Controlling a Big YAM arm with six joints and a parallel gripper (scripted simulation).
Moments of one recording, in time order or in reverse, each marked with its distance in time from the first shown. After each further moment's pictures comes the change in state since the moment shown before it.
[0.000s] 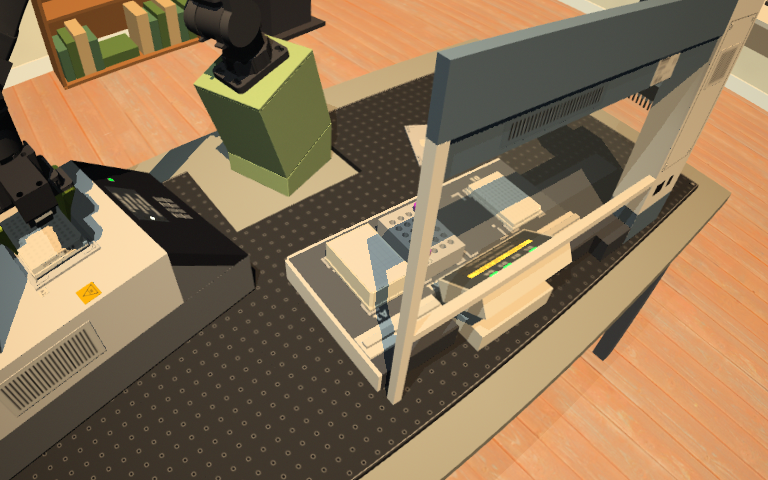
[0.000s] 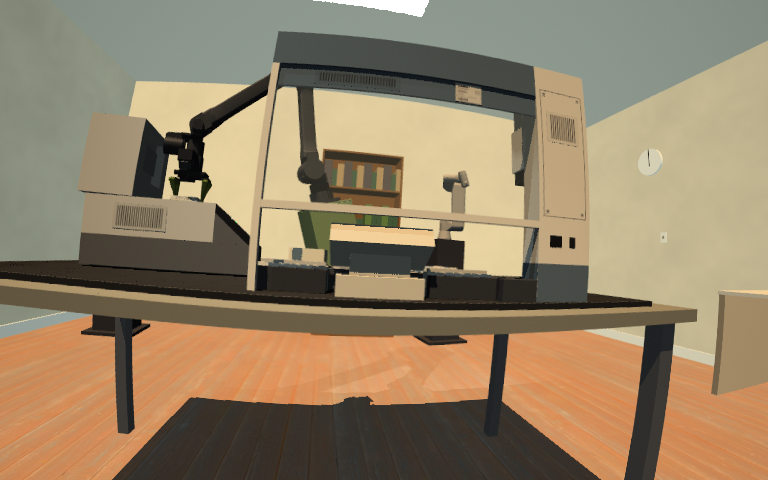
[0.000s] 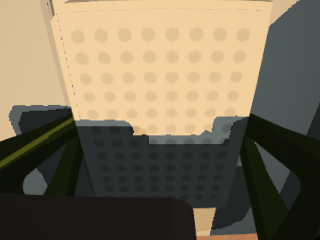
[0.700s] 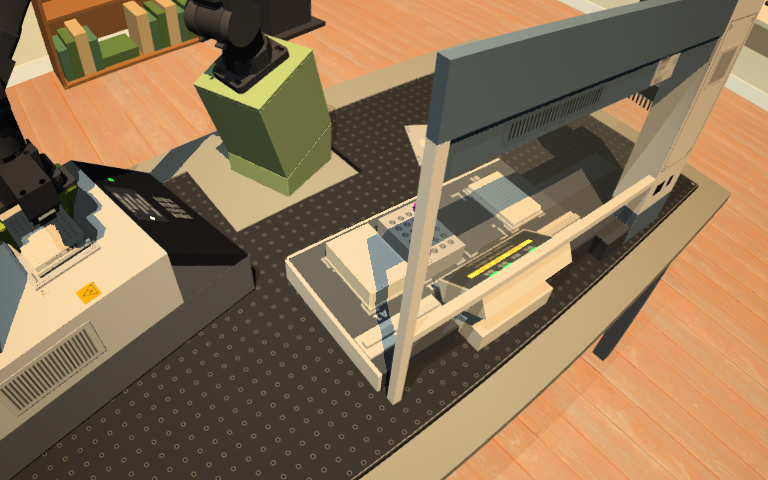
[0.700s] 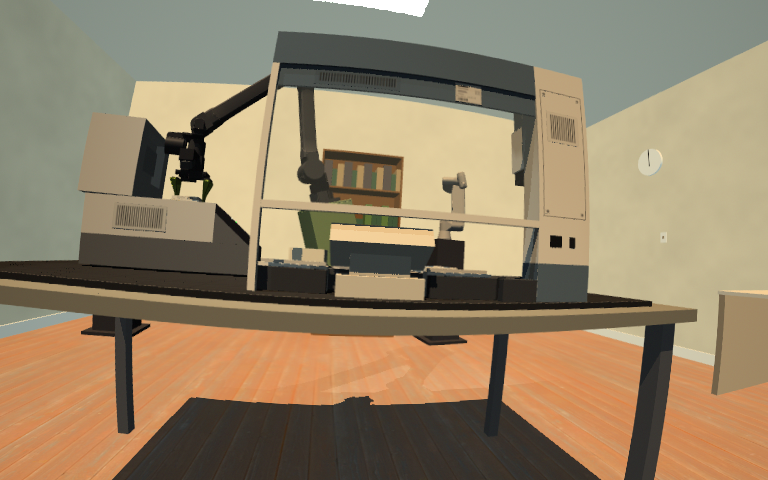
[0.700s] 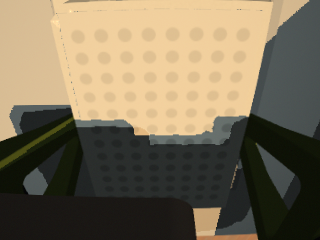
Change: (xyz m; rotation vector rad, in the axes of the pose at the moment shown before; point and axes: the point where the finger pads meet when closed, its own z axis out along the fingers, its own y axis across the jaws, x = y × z) arm -0.001 0.005 -0.001 -0.004 0.000 0.000
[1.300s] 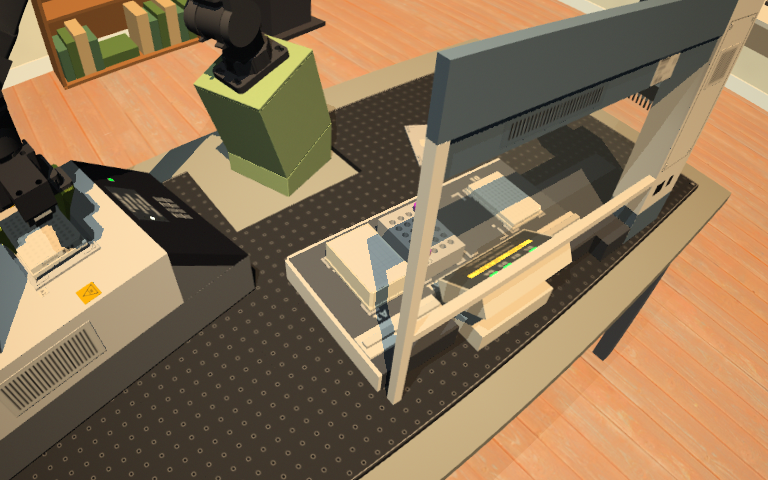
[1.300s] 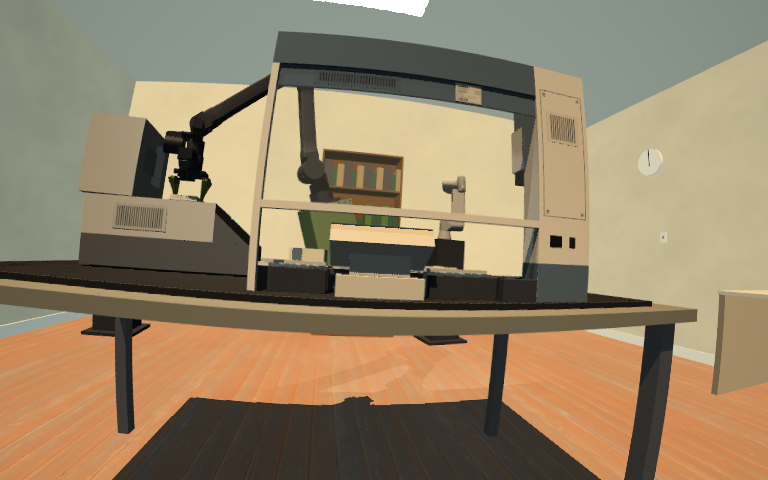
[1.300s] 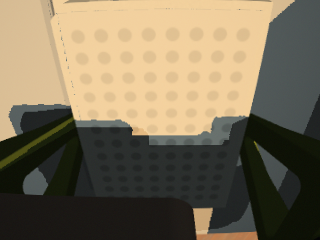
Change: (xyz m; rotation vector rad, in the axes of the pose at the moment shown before) arm -0.001 -0.006 -0.002 0.009 -0.001 -0.003
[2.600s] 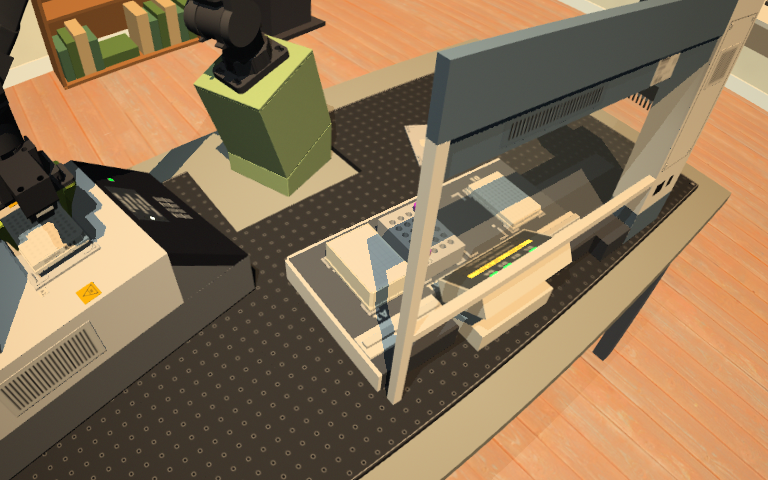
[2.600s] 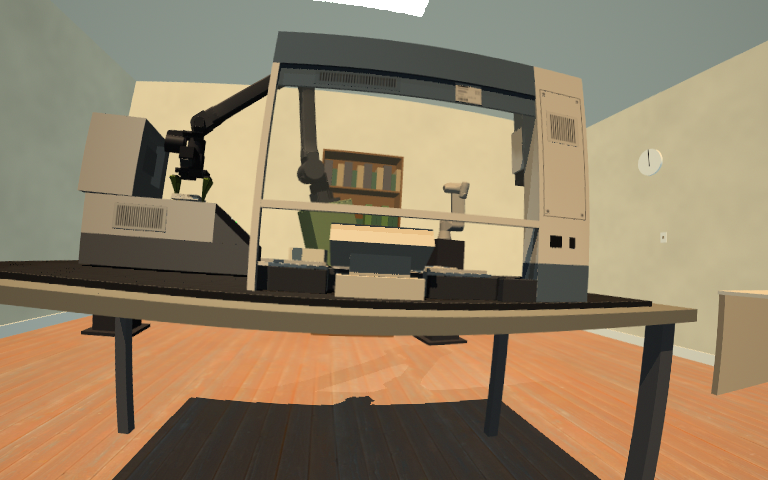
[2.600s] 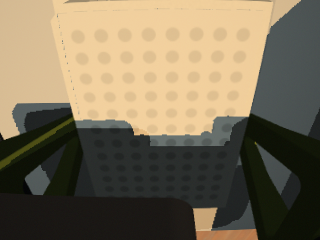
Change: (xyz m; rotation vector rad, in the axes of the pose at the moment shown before) arm 0.000 0.004 -0.004 -0.008 0.001 0.000
